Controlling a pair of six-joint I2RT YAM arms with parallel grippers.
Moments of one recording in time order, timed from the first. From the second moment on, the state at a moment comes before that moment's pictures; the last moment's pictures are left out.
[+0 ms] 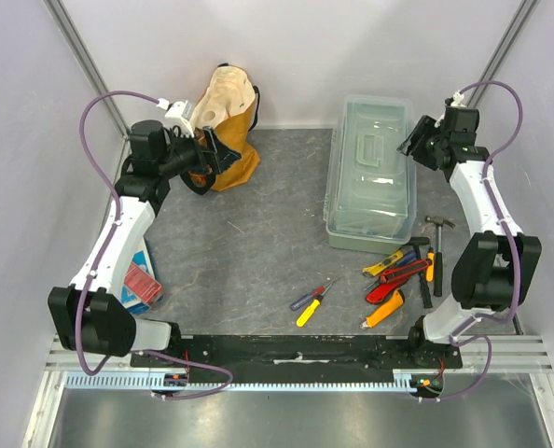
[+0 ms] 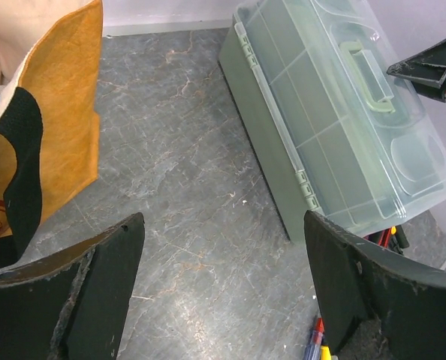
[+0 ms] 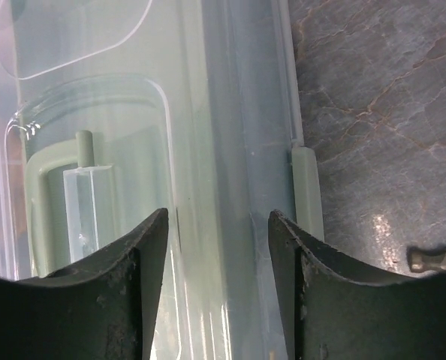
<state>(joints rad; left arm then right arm) -0.12 1.34 1.26 -0.23 0.54 -0.29 -0.10 1.66 1.47 -0.45 -0.15 0.39</state>
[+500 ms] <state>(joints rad) -0.18 1.42 1.26 -0.18 0.56 -0.32 0.17 1.55 1.28 -0.28 -0.09 0.53</state>
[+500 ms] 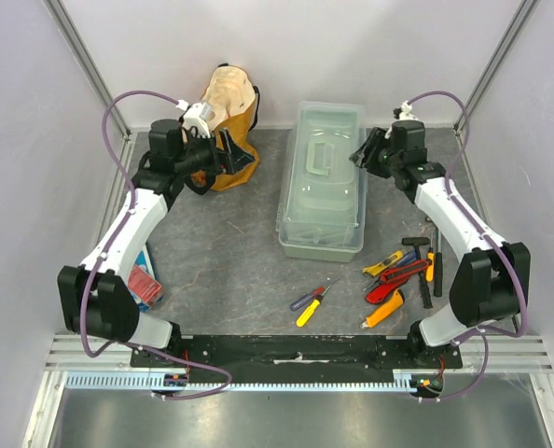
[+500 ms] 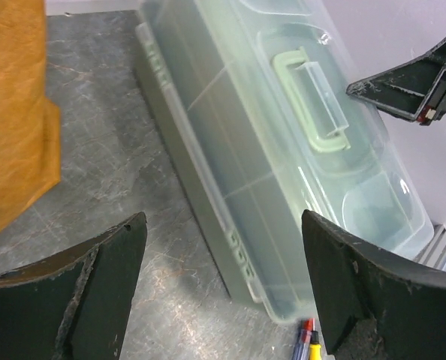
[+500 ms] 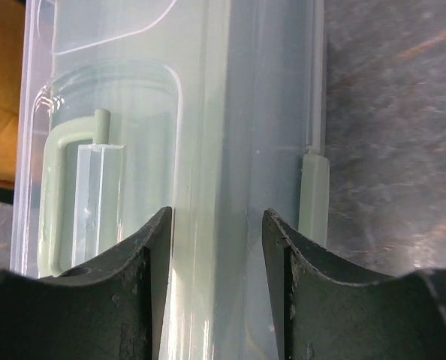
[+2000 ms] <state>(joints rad) -0.28 1.92 1.70 -0.25 0.41 -0.41 0.43 1.66 1.32 -0.13 0.01 0.75</state>
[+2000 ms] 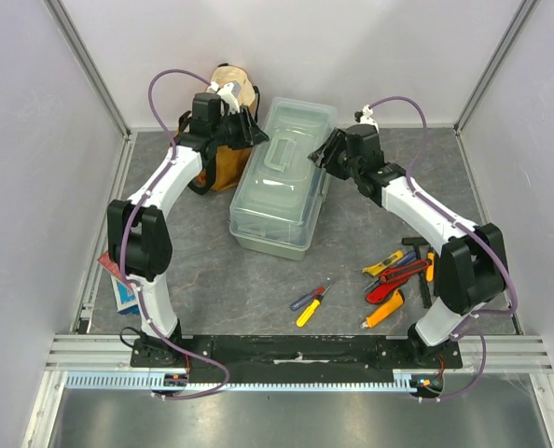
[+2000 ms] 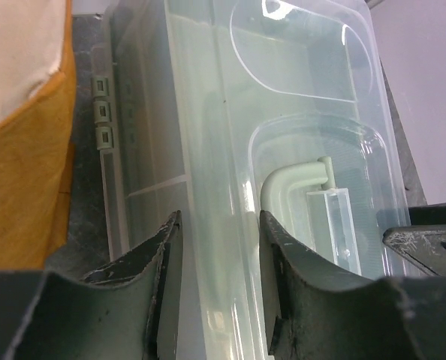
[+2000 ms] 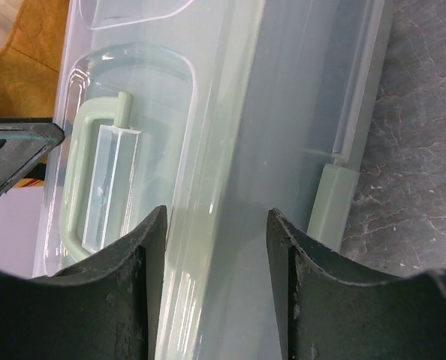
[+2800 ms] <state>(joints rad) -0.29 1.78 1.76 -0.33 0.29 -0.31 0.20 1.47 1.05 -0.01 -0.23 0.80</state>
